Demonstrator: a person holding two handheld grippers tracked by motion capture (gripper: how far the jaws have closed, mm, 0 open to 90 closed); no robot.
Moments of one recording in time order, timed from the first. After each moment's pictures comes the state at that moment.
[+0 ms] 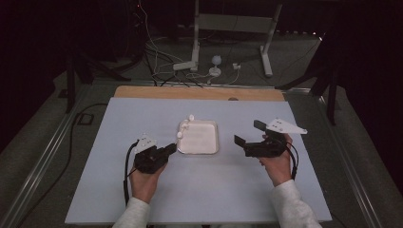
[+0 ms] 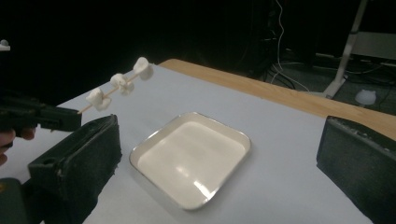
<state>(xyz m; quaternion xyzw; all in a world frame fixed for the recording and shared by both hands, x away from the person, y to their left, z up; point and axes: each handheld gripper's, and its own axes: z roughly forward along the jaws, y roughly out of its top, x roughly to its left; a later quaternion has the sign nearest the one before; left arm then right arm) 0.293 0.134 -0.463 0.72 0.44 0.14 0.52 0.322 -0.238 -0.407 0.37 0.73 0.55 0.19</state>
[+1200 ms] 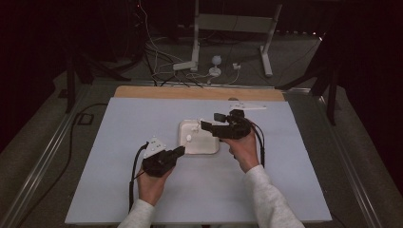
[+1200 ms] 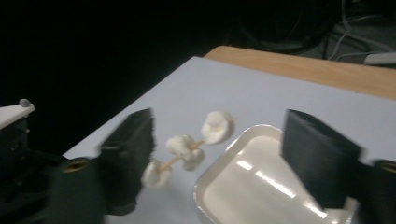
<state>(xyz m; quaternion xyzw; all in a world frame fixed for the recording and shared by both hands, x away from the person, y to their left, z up) 0.286 0.113 -0.465 0.74 0.40 0.14 0.53 0.372 -0.152 -0.400 0.39 0.74 0.55 0.06</state>
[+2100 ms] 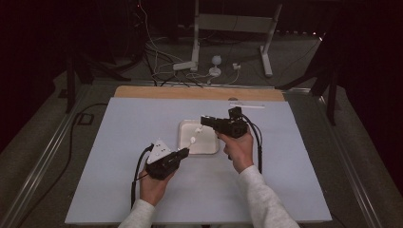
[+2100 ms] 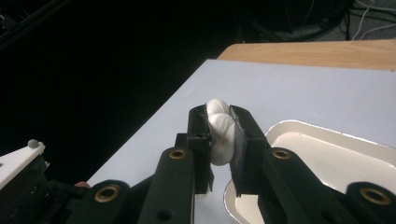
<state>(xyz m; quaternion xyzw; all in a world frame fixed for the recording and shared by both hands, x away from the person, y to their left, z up) 0.281 0.105 -0.466 0.76 0.35 0.16 0.53 0.377 -0.147 -0.403 0.43 0.70 0.57 -0.01</state>
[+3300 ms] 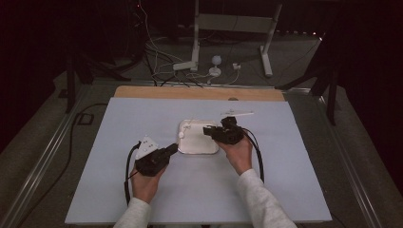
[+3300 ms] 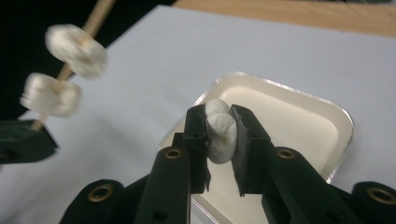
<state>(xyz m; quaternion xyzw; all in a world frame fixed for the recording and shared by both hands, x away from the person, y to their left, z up) 0.287 0.131 -0.464 0.73 0.40 0.17 0.53 0.383 -0.141 -0.444 0.43 0.77 0.47 0.06</state>
